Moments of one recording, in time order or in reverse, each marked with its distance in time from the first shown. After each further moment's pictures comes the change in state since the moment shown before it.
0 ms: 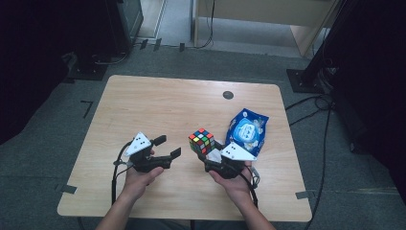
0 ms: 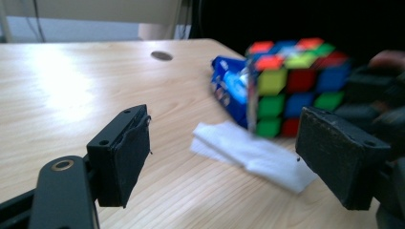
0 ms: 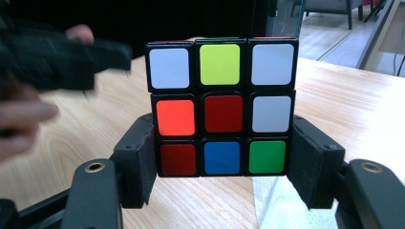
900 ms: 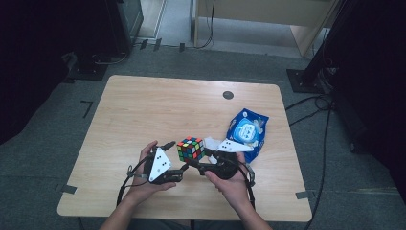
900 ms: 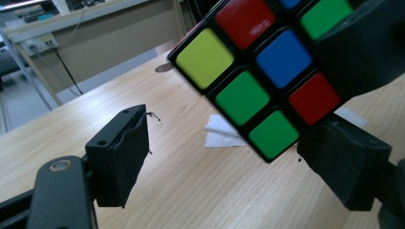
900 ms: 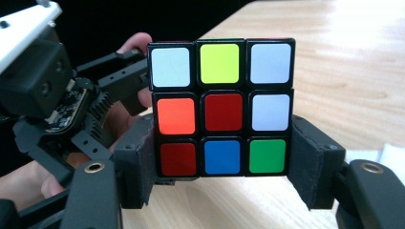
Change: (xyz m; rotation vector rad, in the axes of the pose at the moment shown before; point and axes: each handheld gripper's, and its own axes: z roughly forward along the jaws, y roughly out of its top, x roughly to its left) left arm -0.041 -0.024 0.014 -0.017 0.090 0.459; right arm 0.013 0.017 0.004 0.146 0.230 0.215
